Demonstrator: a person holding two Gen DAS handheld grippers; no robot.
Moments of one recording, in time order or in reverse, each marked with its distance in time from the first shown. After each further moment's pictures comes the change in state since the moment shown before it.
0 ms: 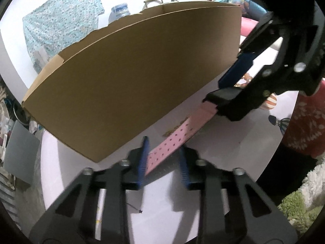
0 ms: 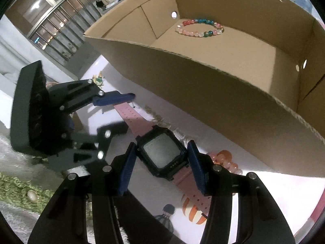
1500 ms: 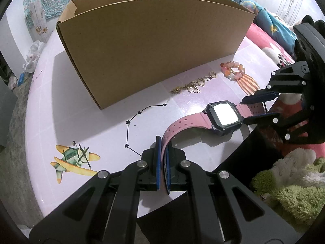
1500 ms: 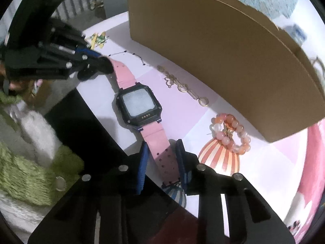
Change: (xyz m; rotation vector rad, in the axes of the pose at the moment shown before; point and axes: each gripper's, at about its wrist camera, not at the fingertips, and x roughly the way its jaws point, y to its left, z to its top) left arm -0.011 0.040 -0.016 -0.207 0.188 -0.210; right arm 0.029 0.053 -0.044 -0.144 -0.035 -0.312
